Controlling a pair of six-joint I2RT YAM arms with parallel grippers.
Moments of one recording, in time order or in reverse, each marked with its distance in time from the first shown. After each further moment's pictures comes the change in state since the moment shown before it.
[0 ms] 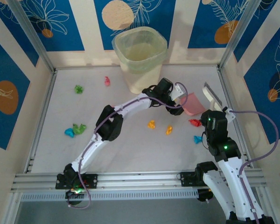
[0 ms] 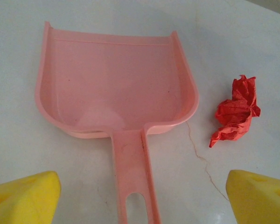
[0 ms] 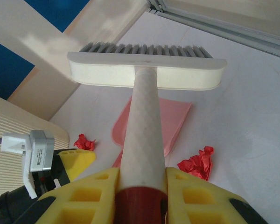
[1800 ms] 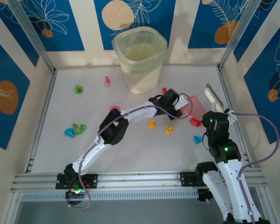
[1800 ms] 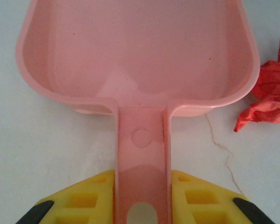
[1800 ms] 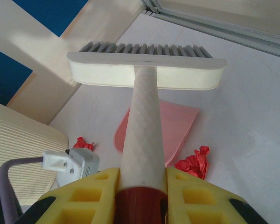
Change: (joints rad) left arm -0.090 -0.026 -0.156 0.088 -0.232 -0.006; right arm -0.047 -0.027 -0.018 0.000 -0.034 0.004
